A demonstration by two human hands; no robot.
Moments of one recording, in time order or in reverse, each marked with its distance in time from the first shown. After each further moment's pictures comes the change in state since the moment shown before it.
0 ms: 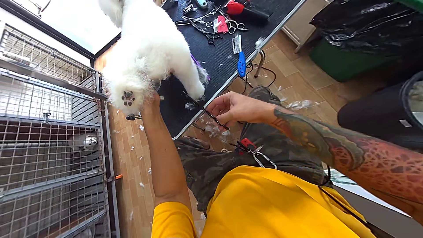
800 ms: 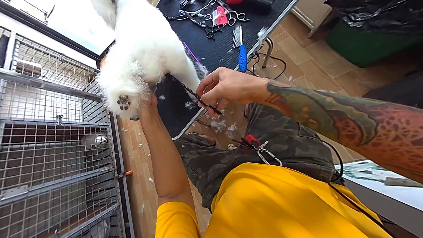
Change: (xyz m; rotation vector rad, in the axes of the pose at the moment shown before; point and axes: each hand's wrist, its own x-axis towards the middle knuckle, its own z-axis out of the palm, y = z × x) left_hand 0.012 0.002 0.008 0.024 -0.054 -0.027; right_hand 0.013 -0.064 -0.012 0.051 -0.017 -0.033
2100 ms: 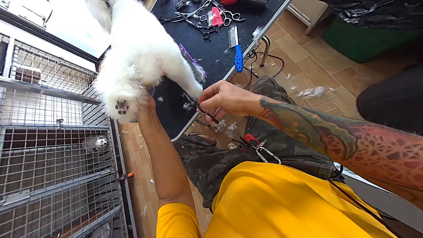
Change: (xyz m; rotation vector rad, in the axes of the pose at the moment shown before) left_hand -0.009 0.006 0.006 0.013 0.014 0.001; right_hand -0.001 0.038 0.011 0.151 0.091 0.031
